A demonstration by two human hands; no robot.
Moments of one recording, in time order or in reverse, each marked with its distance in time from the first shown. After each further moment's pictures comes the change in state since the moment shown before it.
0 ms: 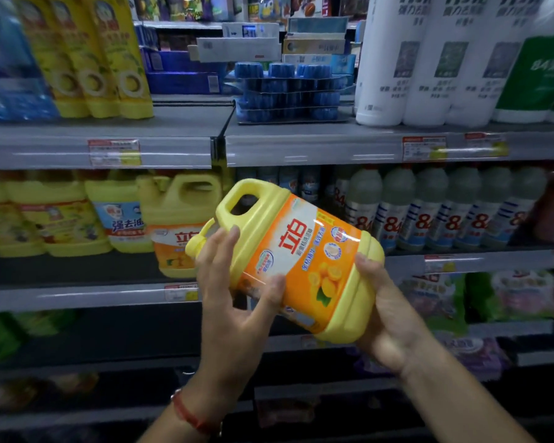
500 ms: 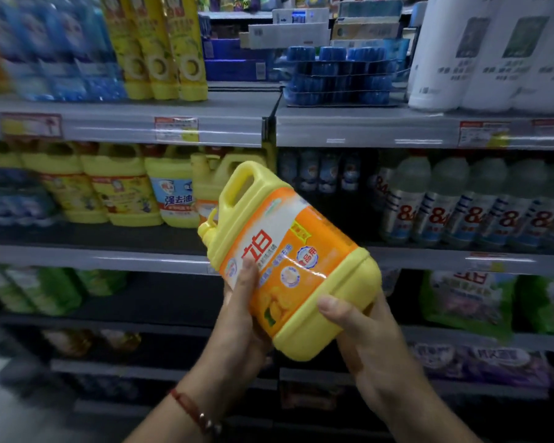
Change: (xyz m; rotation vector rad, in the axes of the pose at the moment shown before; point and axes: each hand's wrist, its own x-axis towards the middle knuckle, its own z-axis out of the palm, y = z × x) left_hand -0.024 0.012 -0.037 -0.852 0.052 -0.992; right_hand -0.029 0.069 0.036 -0.192 -0.159 -0.238
